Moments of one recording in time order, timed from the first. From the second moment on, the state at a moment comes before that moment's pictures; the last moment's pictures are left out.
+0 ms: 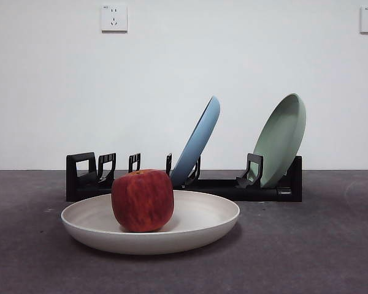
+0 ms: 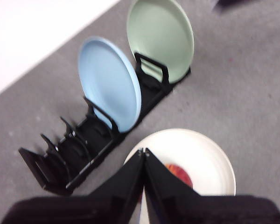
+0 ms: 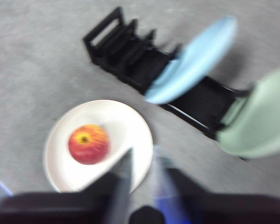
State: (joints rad) left arm -0.92 1.07 1.20 -0.71 -0.33 0.10; right arm 0.60 1.27 1.48 -0.94 -0.03 -0.05
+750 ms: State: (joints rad) left arm -0.29 1.02 0.98 -0.57 0.22 0.07; right arm 0.36 1.16 1.01 -0.63 -0.28 0.00
